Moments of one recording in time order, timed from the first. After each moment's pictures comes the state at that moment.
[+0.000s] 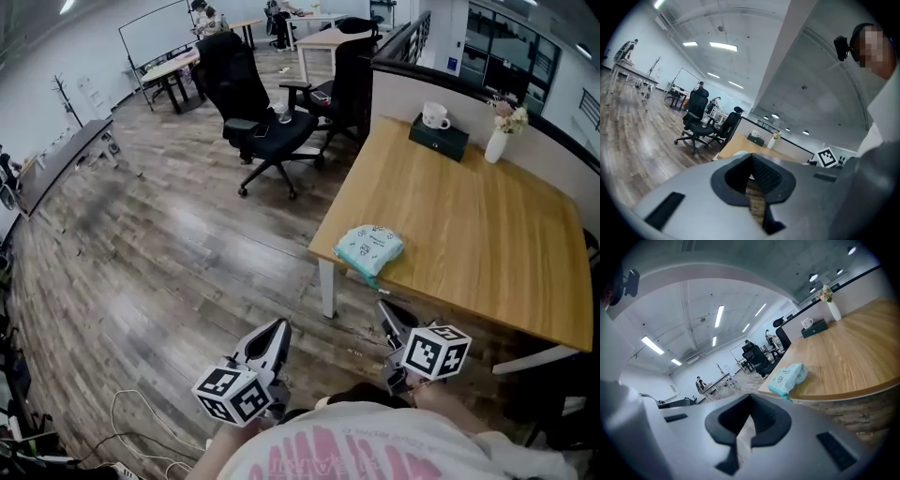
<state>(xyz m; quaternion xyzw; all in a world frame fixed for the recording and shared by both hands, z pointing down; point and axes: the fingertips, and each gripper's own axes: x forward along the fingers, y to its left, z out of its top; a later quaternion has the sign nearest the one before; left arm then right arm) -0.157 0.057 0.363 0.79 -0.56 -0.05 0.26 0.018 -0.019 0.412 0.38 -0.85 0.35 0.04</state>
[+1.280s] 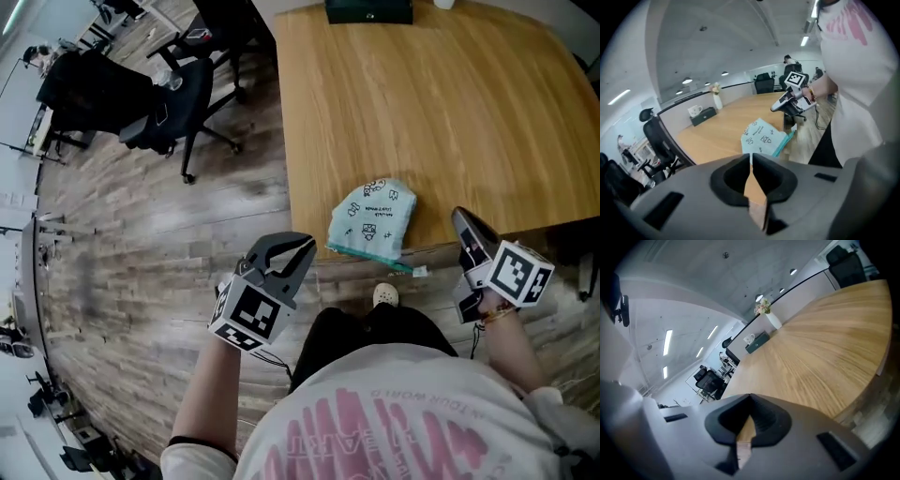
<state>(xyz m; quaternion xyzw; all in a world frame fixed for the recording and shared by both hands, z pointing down) -0.098 -0.197 0.463 0.92 -0.13 0.37 -0.07 0.153 -0.158 0.496 0.61 -0.65 0.44 -0.07</state>
